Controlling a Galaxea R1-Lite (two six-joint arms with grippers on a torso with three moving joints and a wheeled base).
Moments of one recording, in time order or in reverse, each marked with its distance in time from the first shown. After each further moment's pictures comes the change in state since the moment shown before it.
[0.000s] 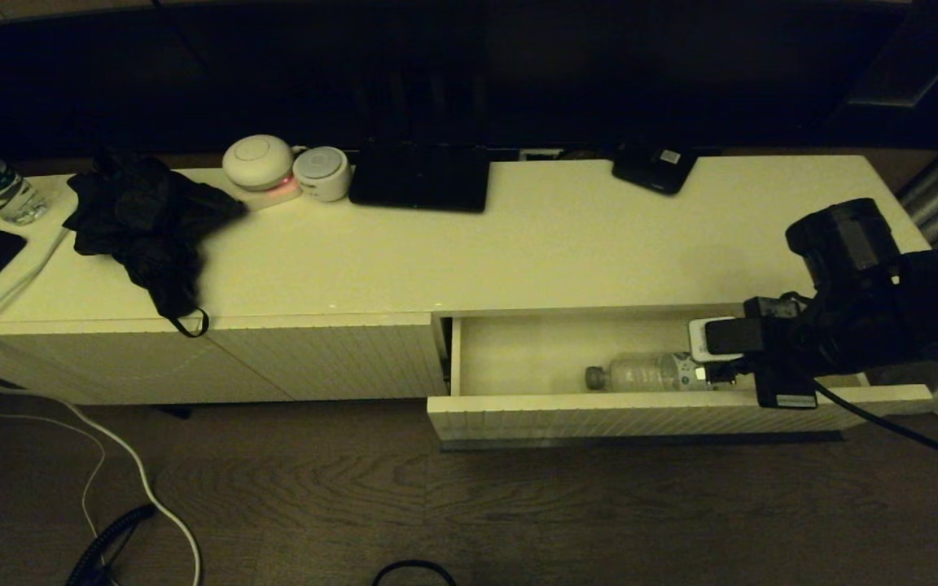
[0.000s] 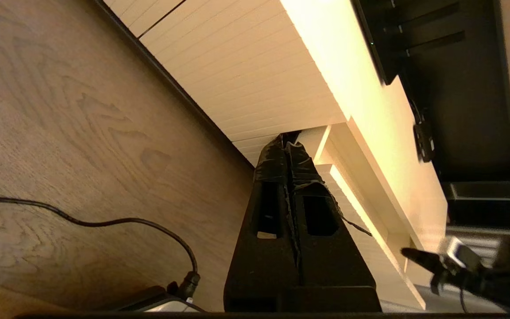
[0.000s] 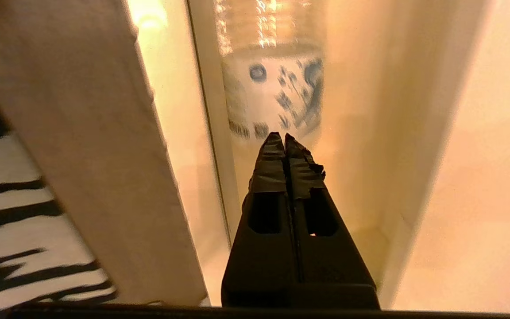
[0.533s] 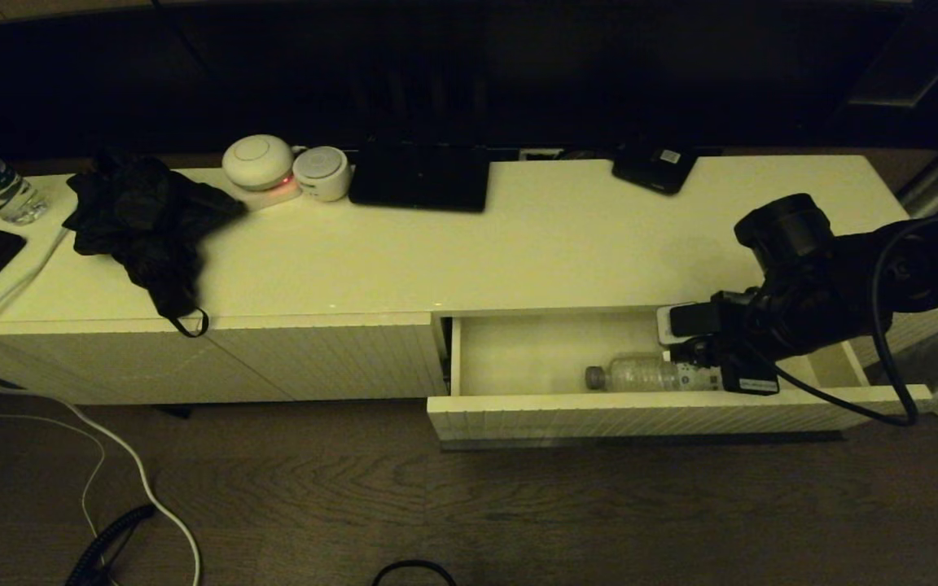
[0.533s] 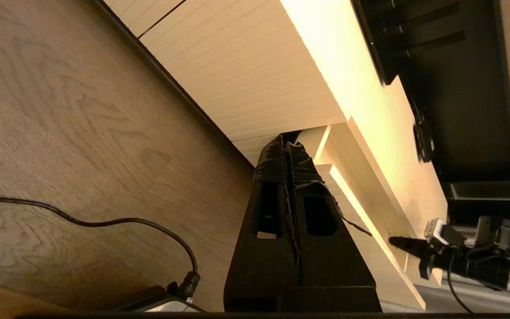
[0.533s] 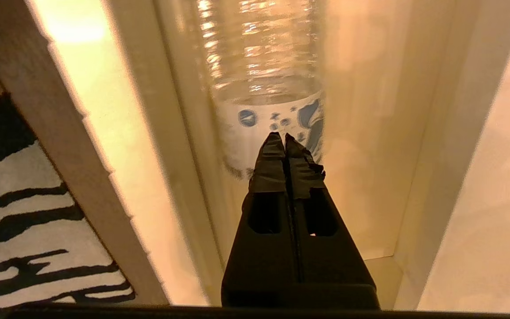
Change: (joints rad) left arm 0.000 0.000 0.000 0.000 0.000 0.000; right arm 0.026 0.129 -0.186 0.121 -0.005 0.050
